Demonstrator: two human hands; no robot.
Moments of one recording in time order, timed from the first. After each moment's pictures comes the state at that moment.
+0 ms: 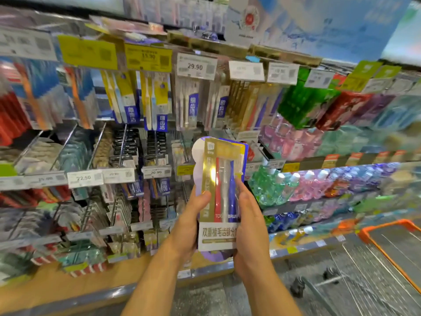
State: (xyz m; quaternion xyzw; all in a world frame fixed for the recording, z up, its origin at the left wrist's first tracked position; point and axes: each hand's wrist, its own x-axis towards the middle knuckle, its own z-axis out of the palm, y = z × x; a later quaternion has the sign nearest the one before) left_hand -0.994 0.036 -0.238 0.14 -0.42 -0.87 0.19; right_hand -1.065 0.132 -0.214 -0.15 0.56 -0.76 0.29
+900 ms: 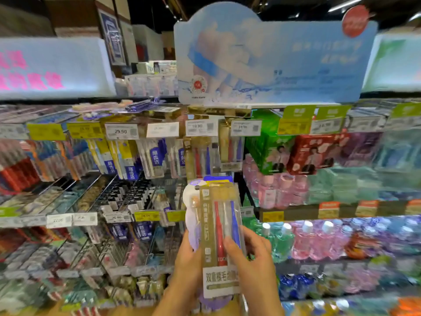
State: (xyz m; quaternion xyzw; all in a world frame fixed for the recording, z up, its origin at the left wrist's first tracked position) left_hand -1.189 0.161 -0.208 0.31 -0.50 -0.71 0.38; right_hand -1.282 0.248 -0.204 -0.28 0.62 -0.68 0.28
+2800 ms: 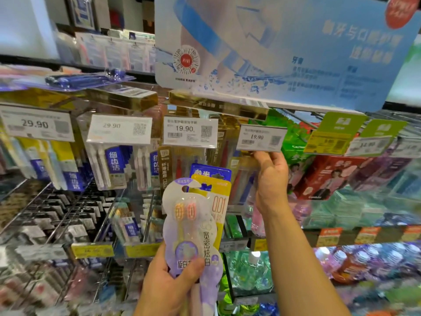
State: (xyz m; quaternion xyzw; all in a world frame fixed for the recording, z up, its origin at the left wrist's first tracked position) left_hand -1.240 0.049 -0.238 0.36 -0.55 -0.63 0.41; right_hand -1.465 0.036 -0.132 -0.32 0.48 -0.81 0.14
